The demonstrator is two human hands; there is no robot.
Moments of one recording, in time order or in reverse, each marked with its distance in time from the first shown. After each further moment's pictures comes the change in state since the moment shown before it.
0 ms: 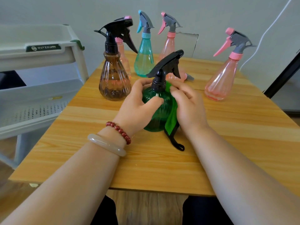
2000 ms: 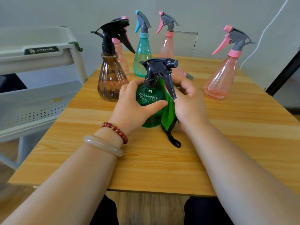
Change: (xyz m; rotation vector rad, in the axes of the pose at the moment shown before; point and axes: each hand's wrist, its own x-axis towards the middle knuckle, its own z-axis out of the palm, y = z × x) left_hand 0.004 -0.005 -0.004 0.261 0.066 0.033; right_hand 0.011 0.004 0.002 0.110 0.089 0.063
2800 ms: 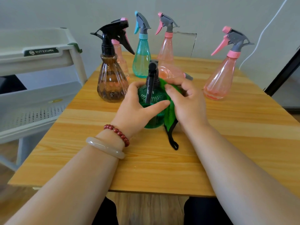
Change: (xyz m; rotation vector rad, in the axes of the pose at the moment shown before) left_hand -0.004 0.004 0.004 -0.174 -0.055 -0.056; right_hand -0.003 -0.002 -0.004 -0.184 0.029 -0.169
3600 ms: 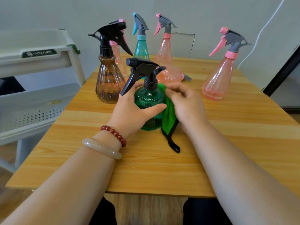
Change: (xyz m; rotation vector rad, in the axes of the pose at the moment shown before) left_hand 0.003 -0.005 -0.001 0.146 0.046 0.048; right_hand 0.004 0.007 -0.003 -0.086 -0.056 0.155
